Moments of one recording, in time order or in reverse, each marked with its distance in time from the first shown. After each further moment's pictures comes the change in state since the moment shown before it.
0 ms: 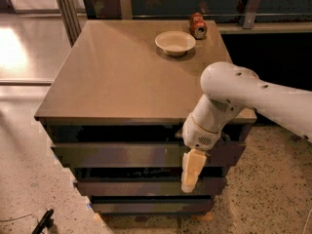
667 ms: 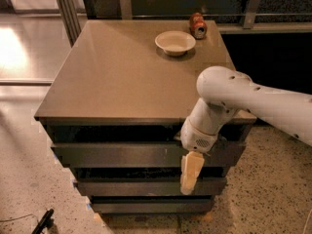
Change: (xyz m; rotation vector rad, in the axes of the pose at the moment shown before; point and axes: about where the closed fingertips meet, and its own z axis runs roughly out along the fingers) arm 0.003 -0.002 0.015 -0.041 0.008 -0.003
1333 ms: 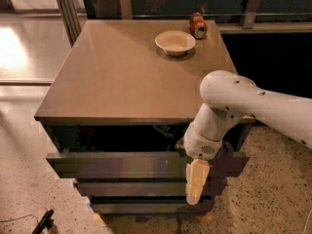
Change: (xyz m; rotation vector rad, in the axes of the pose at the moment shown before) arm 0.009 0.024 0.003 -0.052 0.003 -0.032
